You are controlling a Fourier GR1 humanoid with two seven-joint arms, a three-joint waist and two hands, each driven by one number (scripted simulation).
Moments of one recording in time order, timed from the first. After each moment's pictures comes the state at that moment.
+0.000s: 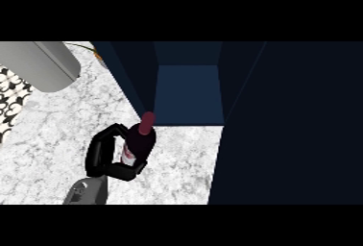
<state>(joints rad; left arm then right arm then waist) -0.18 0.02 0.05 -1.01 0.03 -0.08 -0.76 -0.60 -0.28 -0.02 -2.47 -0.12 -0.17 1.01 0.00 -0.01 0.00</state>
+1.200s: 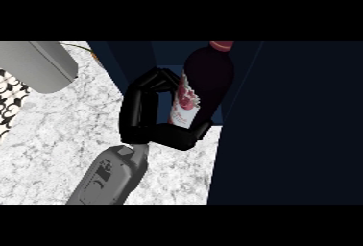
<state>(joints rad) -0.48 0.00 -0.35 -1.53 0.21 0.48 -0.07 -0.59 -0.27 -0.04 -2.46 -0.14 -0.15 1.01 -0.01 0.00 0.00</state>
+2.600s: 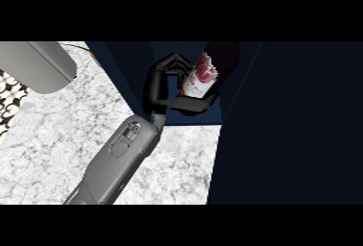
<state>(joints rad) -0.74 0.00 -0.33 -1.03 0.23 0.56 -0.30 -0.57 -0.26 -0.08 -2.42 -0.18 -0.09 0.97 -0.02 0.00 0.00</state>
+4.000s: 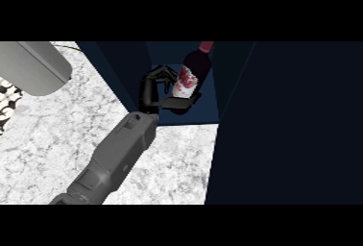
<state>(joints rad) -0.88 0.00 -0.30 -0.46 0.50 0.52 -0.71 -0.58 -0.23 -0.07 -2.41 -0.20 -0.07 0.95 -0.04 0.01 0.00</state>
